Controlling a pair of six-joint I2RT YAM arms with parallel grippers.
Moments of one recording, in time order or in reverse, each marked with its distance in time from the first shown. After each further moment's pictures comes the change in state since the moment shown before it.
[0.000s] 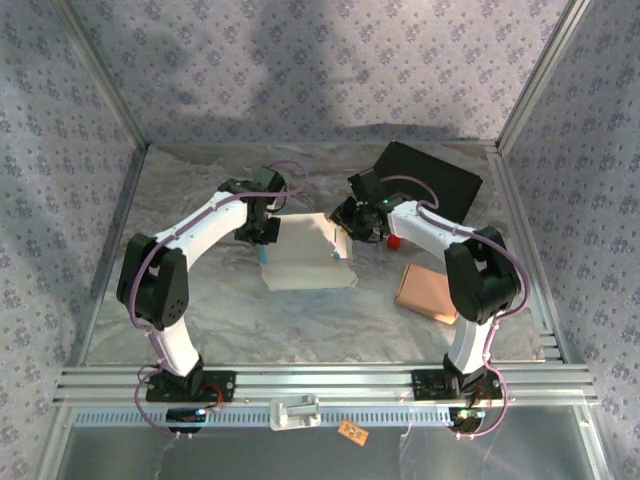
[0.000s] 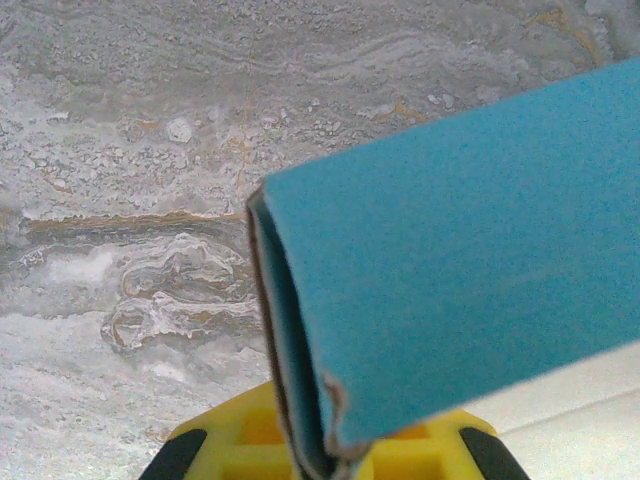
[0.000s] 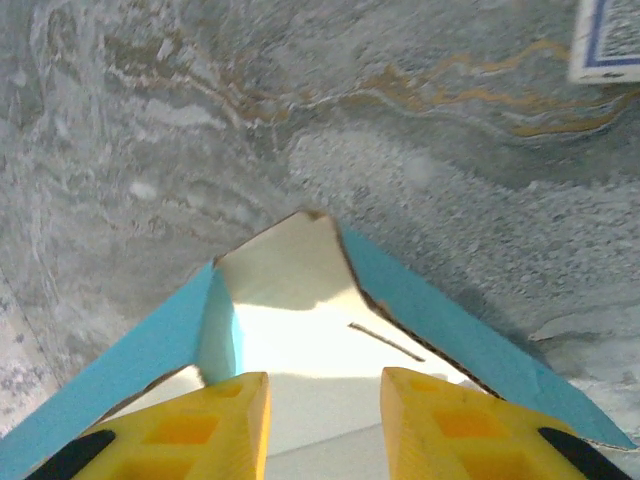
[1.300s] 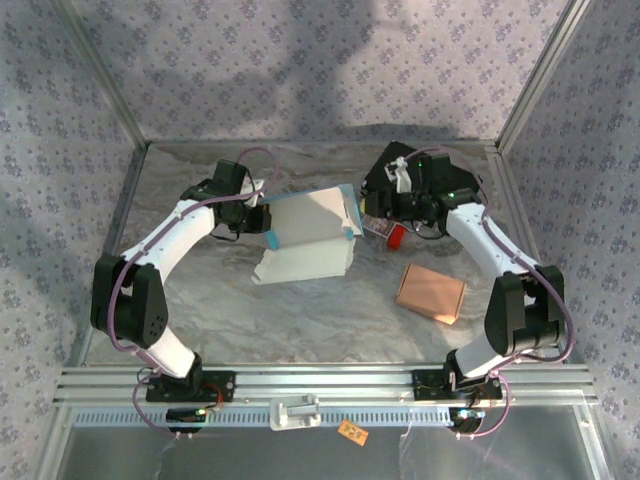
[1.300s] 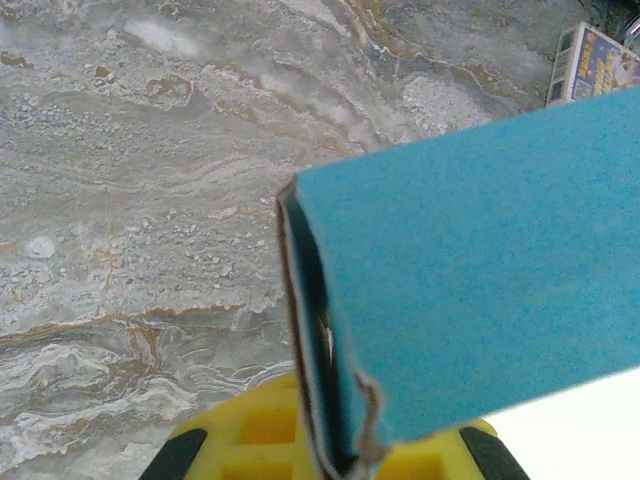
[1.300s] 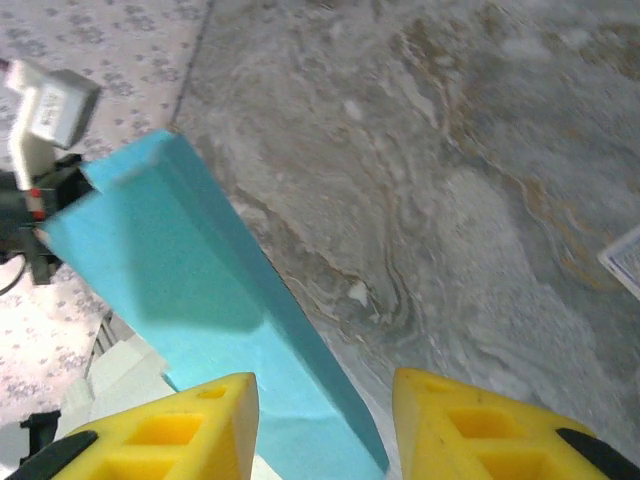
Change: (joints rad) left arm 0.174 -0.166 -0.154 0.279 0.455 0.114; right arm -0.311 -0.276 -0.090 -0.054 -0.560 -0.863
